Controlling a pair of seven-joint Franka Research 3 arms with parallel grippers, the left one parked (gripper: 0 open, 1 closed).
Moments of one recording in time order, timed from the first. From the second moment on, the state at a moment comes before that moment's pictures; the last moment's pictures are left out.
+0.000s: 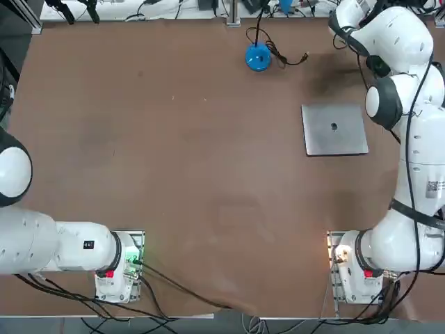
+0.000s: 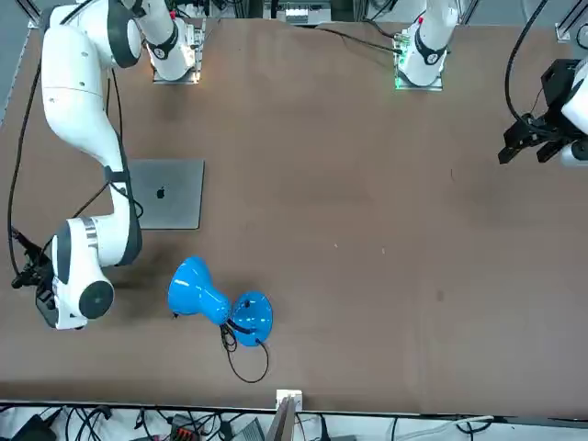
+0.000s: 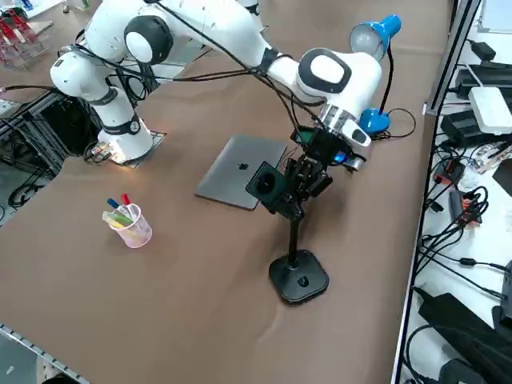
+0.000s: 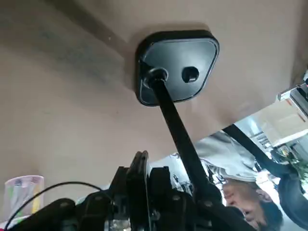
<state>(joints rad) 0.09 0.98 -0.08 -0.98 -0.81 1.55 -0.64</state>
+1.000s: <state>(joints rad) 0.06 0.91 -0.08 -0.98 -0.68 1.55 -0.64</state>
